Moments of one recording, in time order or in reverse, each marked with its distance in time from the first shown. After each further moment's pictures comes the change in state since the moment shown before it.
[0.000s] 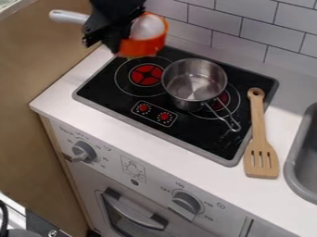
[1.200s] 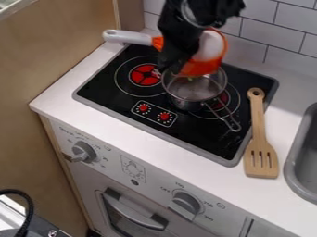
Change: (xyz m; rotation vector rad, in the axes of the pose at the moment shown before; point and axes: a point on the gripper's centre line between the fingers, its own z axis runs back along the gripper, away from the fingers) arm -0.084 -0.028 0.012 -0.046 -0.054 0.136
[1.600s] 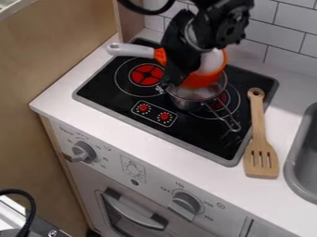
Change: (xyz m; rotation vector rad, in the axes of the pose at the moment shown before) arm -0.013 0.007 -0.014 -0.033 -0.037 0.007
